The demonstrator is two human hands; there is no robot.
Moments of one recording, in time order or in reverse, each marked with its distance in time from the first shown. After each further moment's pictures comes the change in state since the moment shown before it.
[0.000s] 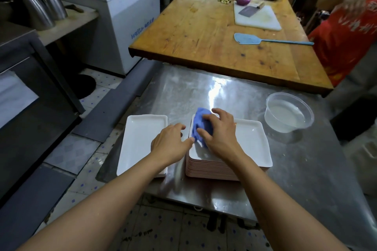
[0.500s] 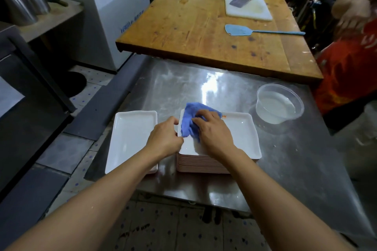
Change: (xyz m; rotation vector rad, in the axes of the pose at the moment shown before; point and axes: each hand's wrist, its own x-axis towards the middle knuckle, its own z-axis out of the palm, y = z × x) left_hand 0.005 0.014 0.006 -0.102 -0.082 -0.045; right_hand 0.001 0.022 0.003 -0.365 -0.151 -0.247
